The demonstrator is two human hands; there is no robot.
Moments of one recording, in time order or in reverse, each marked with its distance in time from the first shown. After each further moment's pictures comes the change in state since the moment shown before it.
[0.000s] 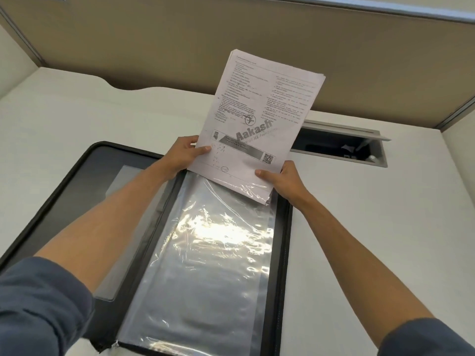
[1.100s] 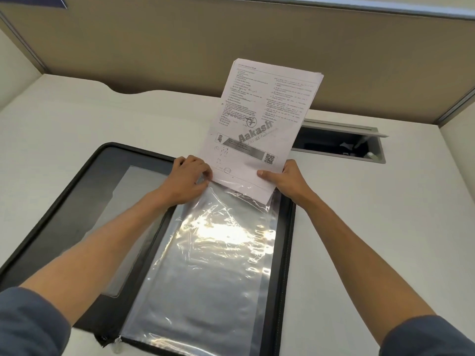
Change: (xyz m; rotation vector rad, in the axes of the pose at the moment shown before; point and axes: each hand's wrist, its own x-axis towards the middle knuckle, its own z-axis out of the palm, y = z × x) left_hand -0.044 -0.031 0.016 0.951 0.026 0.450; right_hand -0.011 -0.009 -0.007 -0.015 -0.023 0.024
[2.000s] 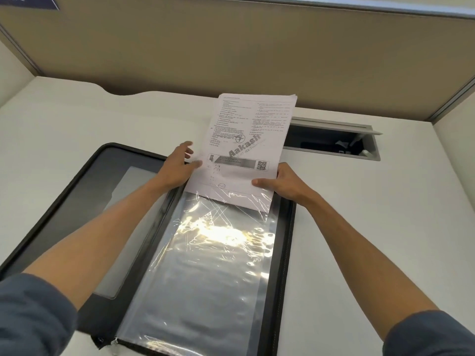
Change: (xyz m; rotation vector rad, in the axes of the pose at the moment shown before) left_hand 0.021 -0.005 -0.016 -0.494 0.031 -0.415; right_hand -0.001 0.007 -0.011 -0.106 -0.219 -0.051
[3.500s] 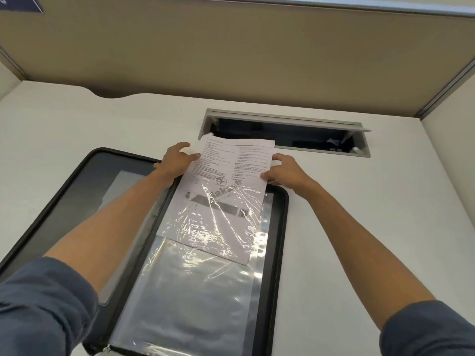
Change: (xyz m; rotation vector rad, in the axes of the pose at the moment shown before) left_hand 0.038 0.000 0.018 -0.250 0.053 -0.242; right_hand 0.012 -0.001 -0.021 -0.016 0.196 0.275
